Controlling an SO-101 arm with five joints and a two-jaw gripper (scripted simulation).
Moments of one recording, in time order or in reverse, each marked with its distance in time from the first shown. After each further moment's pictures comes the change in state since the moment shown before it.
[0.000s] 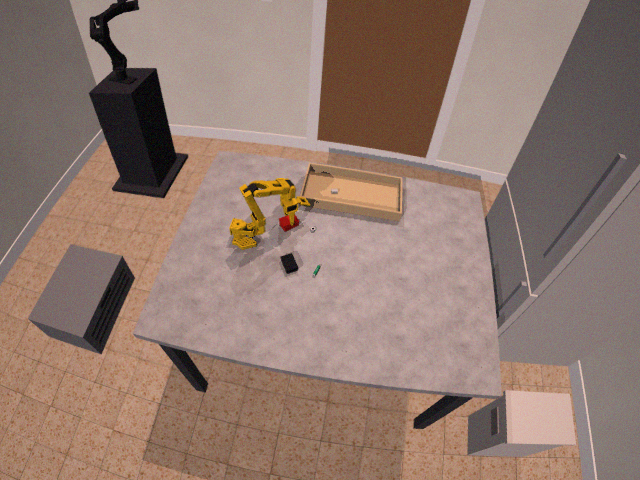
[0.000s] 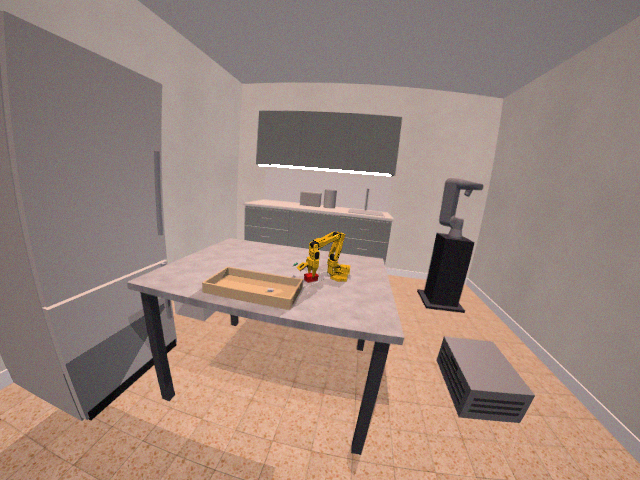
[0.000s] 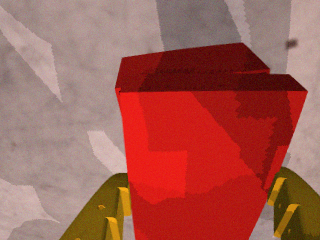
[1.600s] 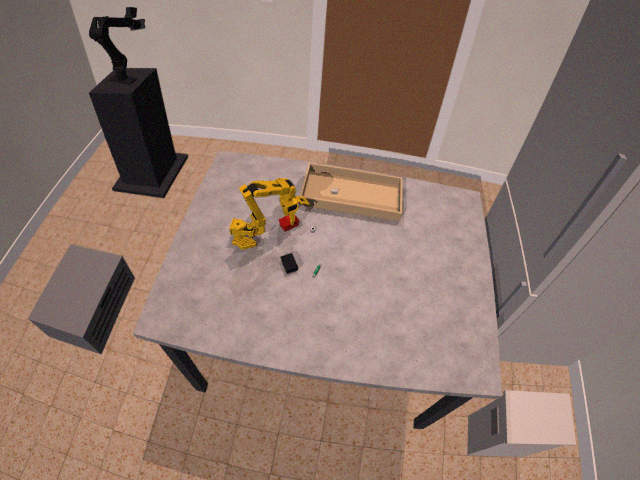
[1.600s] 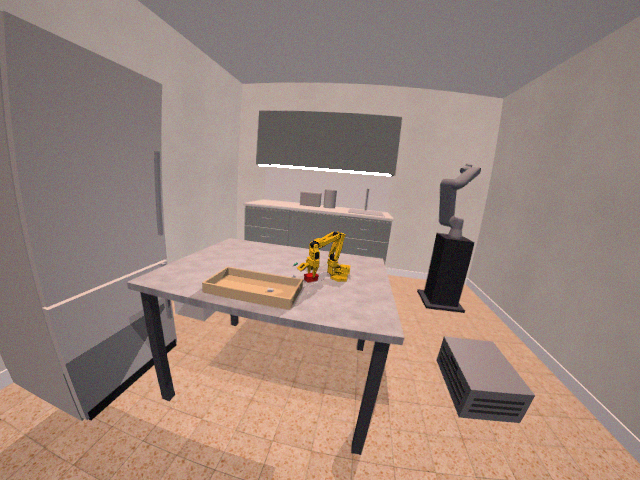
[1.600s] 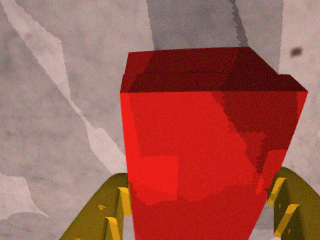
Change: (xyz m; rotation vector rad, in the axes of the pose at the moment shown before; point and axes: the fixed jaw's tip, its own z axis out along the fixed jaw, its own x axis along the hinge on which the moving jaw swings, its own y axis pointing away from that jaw) arm 0.002 0.000 0.000 0.000 0.000 -0.078
